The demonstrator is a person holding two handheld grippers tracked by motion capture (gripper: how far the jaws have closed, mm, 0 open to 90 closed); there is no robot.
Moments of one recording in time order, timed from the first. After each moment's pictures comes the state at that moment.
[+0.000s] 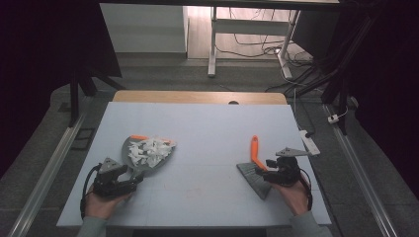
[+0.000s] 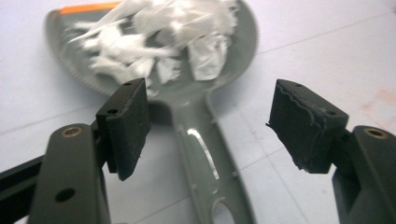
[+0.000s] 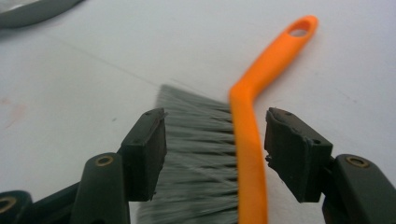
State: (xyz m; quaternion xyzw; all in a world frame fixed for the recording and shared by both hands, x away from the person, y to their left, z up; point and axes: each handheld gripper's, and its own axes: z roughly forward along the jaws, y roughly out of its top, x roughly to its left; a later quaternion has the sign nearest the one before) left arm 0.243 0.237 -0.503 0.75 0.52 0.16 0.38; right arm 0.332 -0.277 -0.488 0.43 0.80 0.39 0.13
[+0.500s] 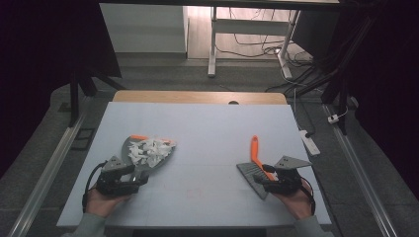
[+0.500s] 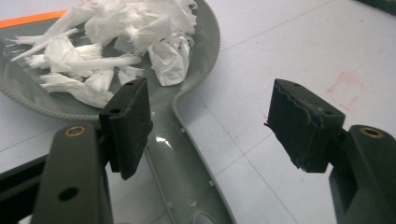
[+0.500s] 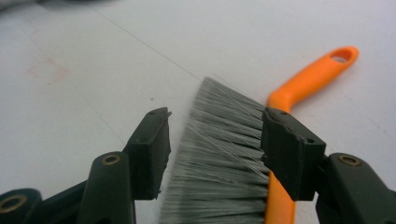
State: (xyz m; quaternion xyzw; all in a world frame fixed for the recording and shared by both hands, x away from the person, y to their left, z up) left arm 0.250 0.235 -0.505 0.78 0.47 0.13 0.39; right arm 0.309 -0.276 -0.490 0.32 0.84 0.42 0.15
